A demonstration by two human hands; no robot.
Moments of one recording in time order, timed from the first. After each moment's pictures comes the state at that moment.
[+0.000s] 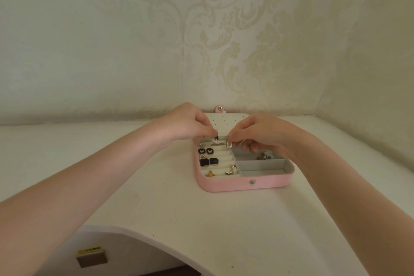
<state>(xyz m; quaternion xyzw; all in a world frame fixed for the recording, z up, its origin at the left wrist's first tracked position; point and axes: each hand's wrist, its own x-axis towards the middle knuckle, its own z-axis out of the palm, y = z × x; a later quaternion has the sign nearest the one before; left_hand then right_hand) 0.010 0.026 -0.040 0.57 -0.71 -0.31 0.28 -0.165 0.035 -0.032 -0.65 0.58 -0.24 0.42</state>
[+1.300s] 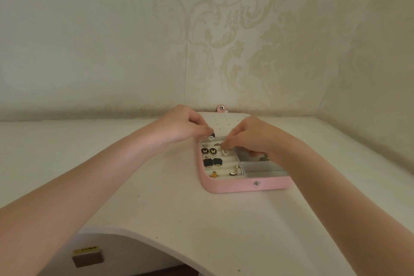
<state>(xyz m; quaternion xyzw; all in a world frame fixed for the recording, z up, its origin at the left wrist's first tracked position) 0.022 0.027 -0.049 0.56 -0.69 -0.34 0.32 -0.144 0.038 -0.037 -0.69 0.63 -0.18 0.33</state>
